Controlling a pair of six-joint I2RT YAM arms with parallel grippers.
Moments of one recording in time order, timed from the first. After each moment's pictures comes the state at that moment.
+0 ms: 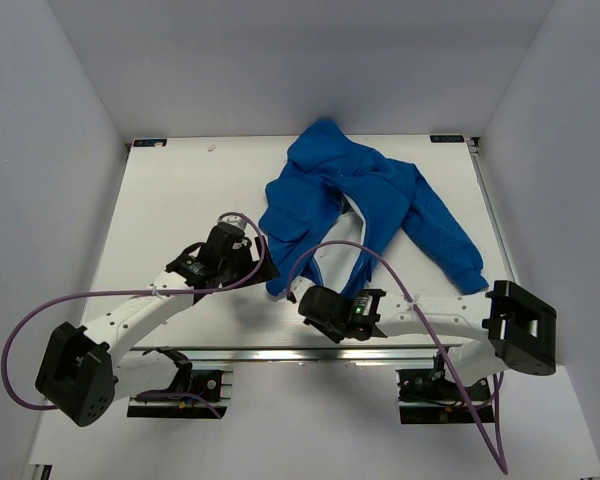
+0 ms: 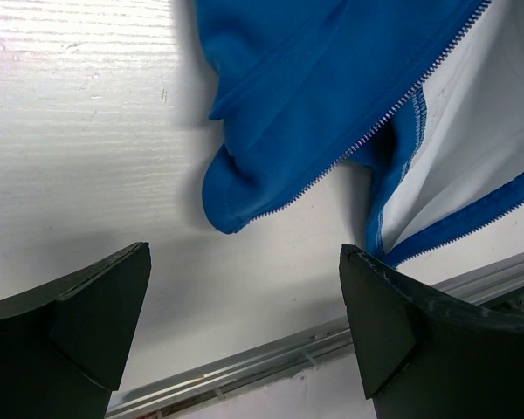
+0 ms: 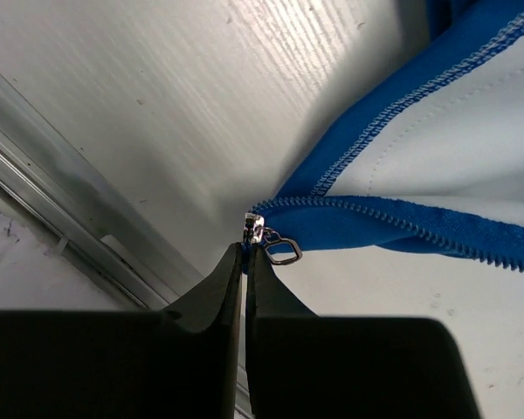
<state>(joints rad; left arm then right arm) -0.58 1.15 0.72 -0.40 0.03 -0.71 1.29 1.41 0.82 -0.52 0.28 0.17</state>
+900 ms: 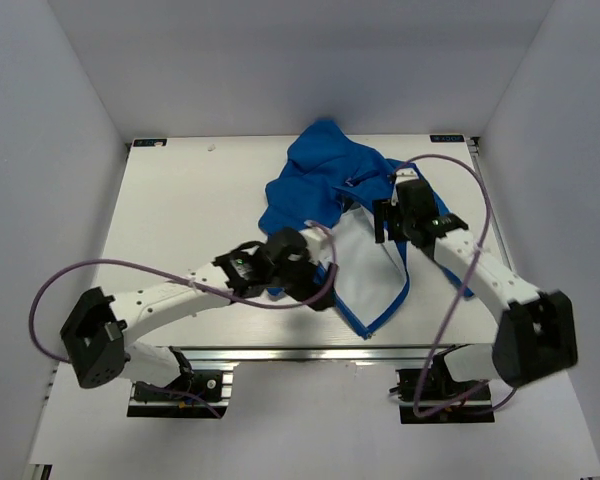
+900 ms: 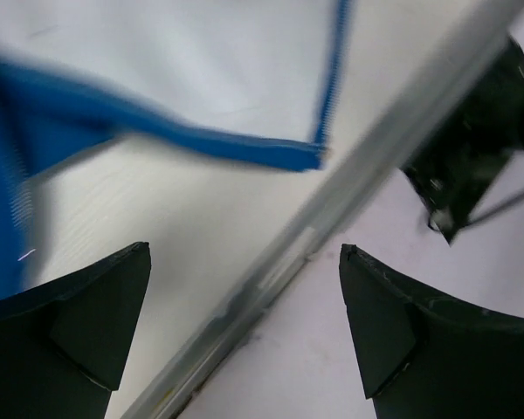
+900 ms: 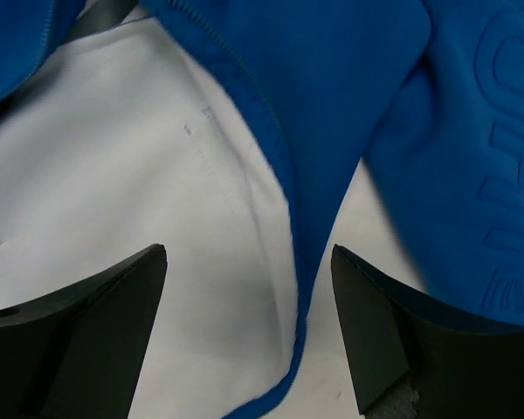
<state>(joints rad) -0.91 1.32 0.94 -0.37 0.16 -0.43 0.41 1.28 0.94 -0.42 0.17 0.15</state>
